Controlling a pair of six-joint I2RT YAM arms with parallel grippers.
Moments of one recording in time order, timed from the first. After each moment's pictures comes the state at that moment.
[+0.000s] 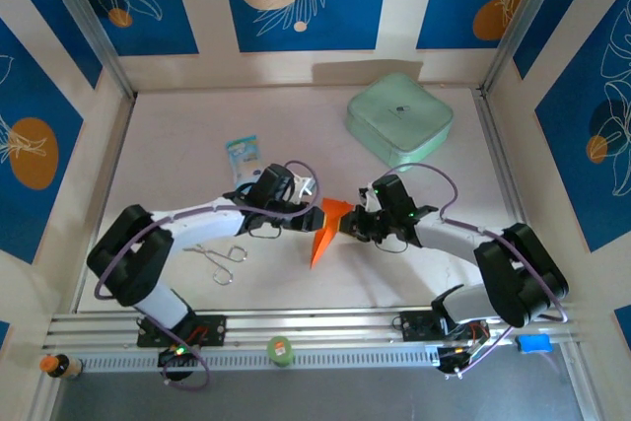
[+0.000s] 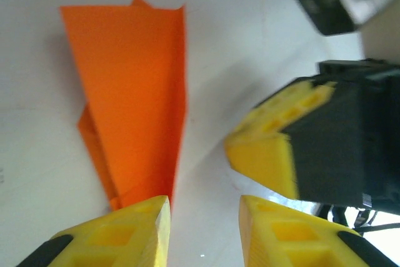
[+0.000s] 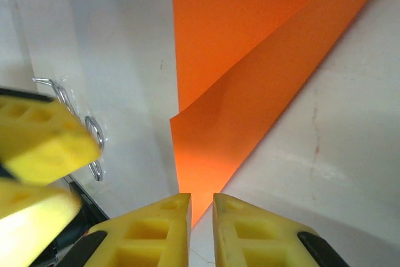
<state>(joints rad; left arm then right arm) -0.72 1.59 0.84 -0.09 0.49 -0.57 0.52 1.37 0.54 -0.07 -0.55 0.85</state>
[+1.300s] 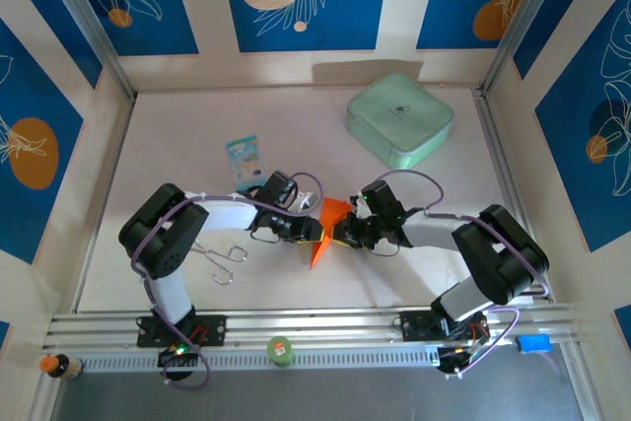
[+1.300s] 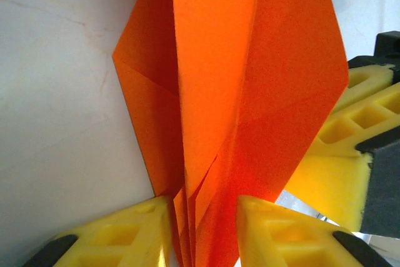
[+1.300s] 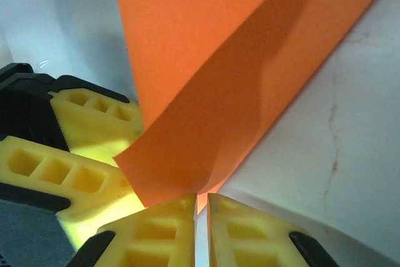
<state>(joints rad) -0.69 1.79 0.86 -0.10 0.67 -0.57 0.57 1.51 0.53 0.04 -0.57 0.88</state>
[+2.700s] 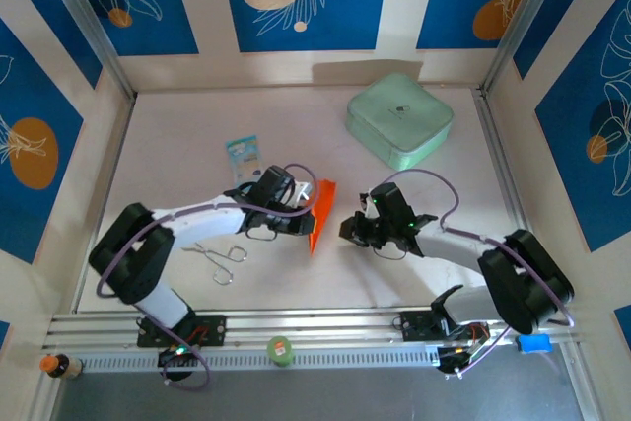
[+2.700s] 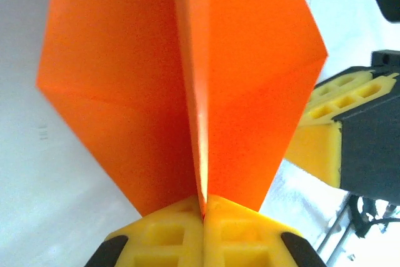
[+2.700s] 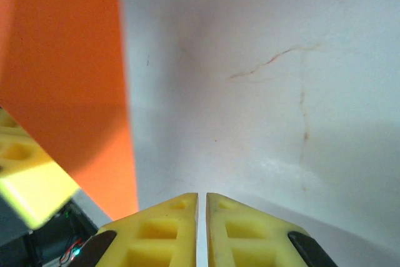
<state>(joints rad) -0.73 1.56 0.86 -0.24 0.42 -0.52 0.57 1.31 0.48 -0.03 -0.44 0.90</state>
